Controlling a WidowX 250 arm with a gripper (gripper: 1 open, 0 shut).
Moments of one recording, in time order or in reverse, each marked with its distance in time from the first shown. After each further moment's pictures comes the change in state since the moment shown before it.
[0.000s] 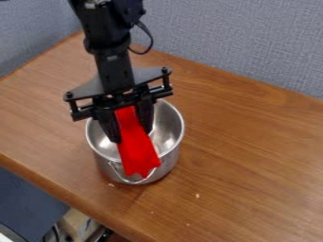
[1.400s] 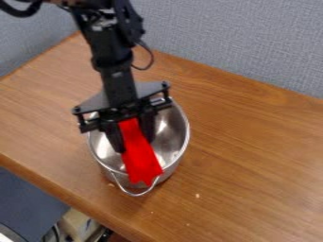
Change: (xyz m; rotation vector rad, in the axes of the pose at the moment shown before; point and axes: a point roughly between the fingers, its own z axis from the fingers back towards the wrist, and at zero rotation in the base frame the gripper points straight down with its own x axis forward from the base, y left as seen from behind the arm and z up) arm 0.004 -0.005 -0.026 0.017 0.043 0.001
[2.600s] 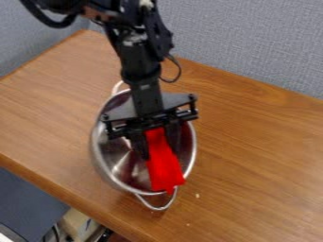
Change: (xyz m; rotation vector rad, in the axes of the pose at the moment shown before) arm -0.003 -0.021 -0.021 -0.019 -0.010 -0.129
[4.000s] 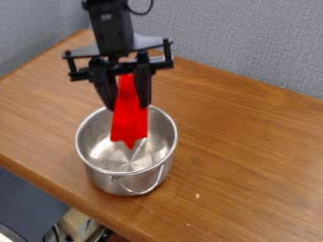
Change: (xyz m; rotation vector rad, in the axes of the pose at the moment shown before) arm 0.009 0.017 0.076 -0.001 0.040 -0.124
